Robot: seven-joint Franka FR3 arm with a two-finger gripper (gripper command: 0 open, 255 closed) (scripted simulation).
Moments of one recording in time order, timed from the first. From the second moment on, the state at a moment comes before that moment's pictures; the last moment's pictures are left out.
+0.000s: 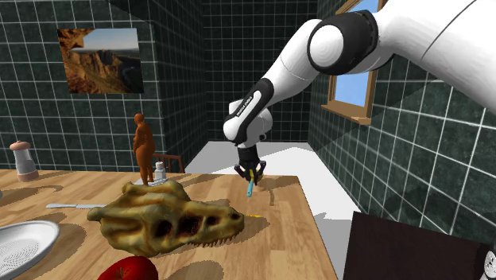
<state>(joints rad) -0.35 0.98 -0.12 -1.36 -0.07 2.26 0.76</state>
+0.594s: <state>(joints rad) -0.34 0.88 -0.13 -1.39 -0.08 2.20 0.75</state>
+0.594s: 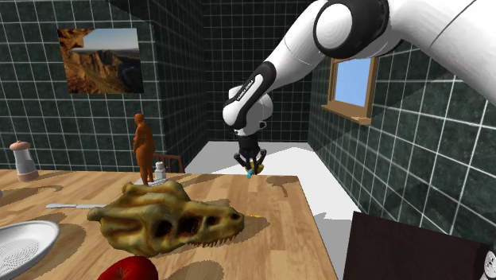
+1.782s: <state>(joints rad) -0.33 0.74 -0.13 -1.38 -0.08 2.05 0.73</state>
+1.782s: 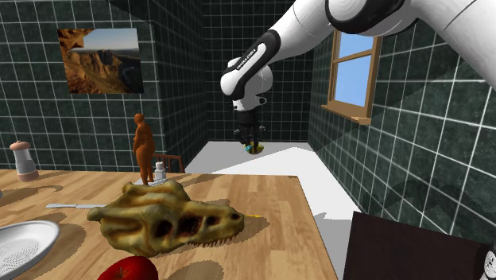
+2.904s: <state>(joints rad) -0.17 0.32 -0.11 -2.01 -0.14 2.23 0.94</state>
